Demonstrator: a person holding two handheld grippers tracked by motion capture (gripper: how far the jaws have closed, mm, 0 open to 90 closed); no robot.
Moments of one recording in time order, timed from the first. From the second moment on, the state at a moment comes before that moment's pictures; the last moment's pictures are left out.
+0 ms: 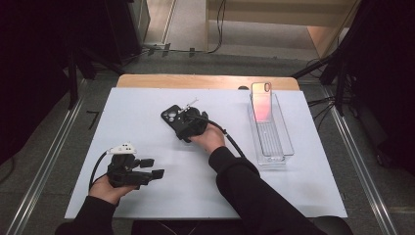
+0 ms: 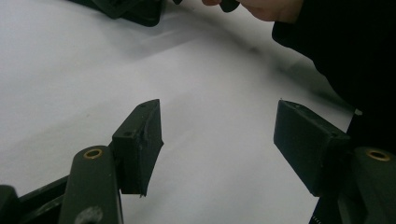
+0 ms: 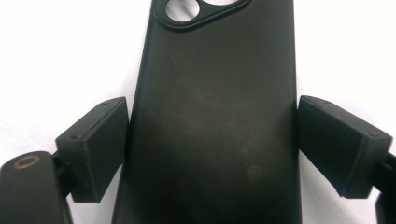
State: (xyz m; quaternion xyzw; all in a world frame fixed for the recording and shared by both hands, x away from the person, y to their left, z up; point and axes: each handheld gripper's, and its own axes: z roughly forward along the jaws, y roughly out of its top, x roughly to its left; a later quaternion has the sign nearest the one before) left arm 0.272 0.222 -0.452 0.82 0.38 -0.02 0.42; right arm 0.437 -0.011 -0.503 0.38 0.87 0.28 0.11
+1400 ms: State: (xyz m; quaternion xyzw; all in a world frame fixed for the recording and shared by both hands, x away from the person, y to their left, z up) left arm 0.276 0.222 -0.452 0.82 0.39 -0.02 0.42; right arm 0.409 -0.054 -0.445 0.38 0.84 0.38 0.06
